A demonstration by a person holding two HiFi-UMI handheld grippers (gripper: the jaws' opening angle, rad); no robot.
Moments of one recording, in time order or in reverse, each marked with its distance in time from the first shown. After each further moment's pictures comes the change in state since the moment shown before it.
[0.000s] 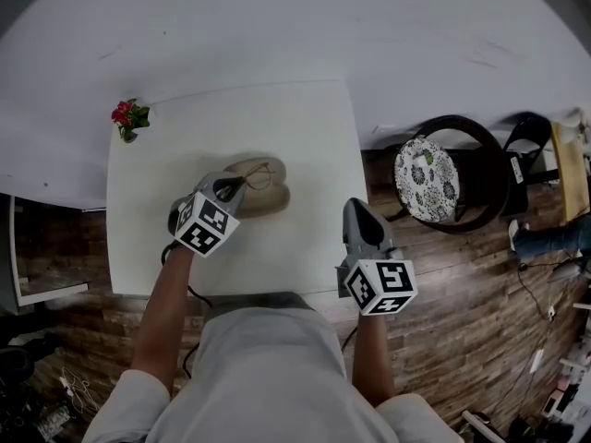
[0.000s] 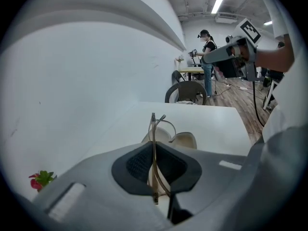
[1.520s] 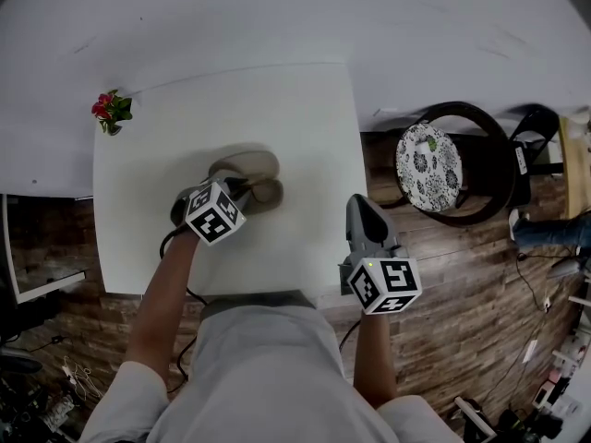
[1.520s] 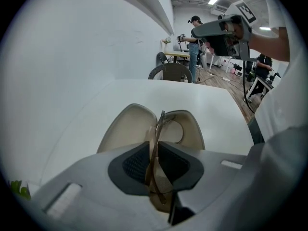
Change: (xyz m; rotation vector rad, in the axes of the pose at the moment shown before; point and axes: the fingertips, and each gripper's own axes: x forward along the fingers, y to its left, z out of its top) left arm 0.075 -0.038 -0.042 0.066 0.192 -0.239; right arm 0.025 -0.033 -0.020 0.021 0.077 -0.016
